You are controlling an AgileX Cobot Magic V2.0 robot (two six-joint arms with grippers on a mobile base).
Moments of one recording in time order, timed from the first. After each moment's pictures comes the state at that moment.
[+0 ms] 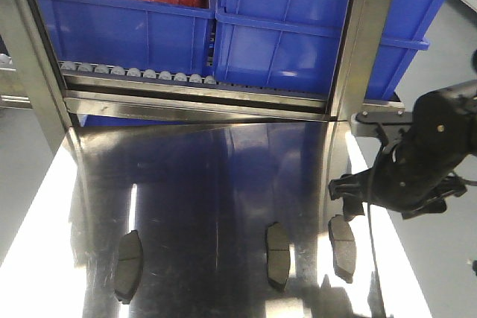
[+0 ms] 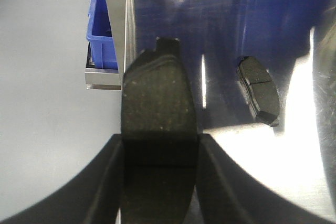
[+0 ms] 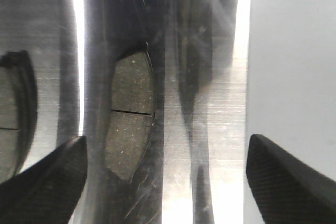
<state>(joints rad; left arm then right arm) -0.19 0.18 -0.51 0.14 1.04 -0.22 0.27 1.60 -1.11 -0.06 0.93 0.27</state>
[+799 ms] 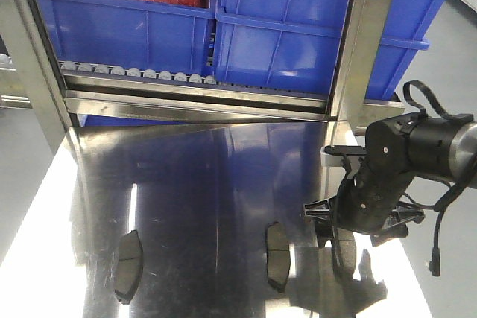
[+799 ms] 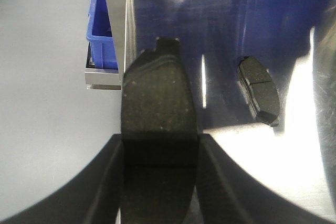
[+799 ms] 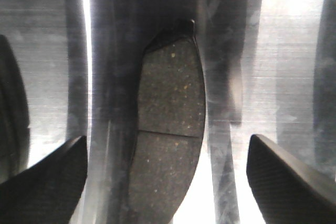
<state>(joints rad) -0.19 0.18 -0.51 0.14 1.04 -0.22 0.31 1.80 -1.11 0.01 0.87 0.29</state>
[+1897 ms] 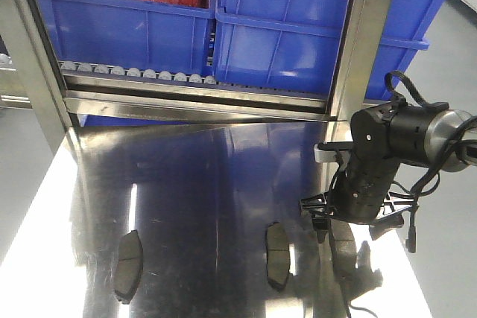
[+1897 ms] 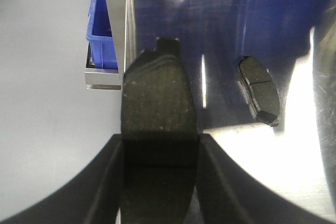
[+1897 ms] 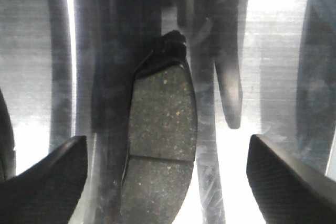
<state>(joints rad) -0.19 0.18 -0.51 0.14 1.04 -0.22 0.31 1.89 -1.23 -0.03 0.97 0.30</state>
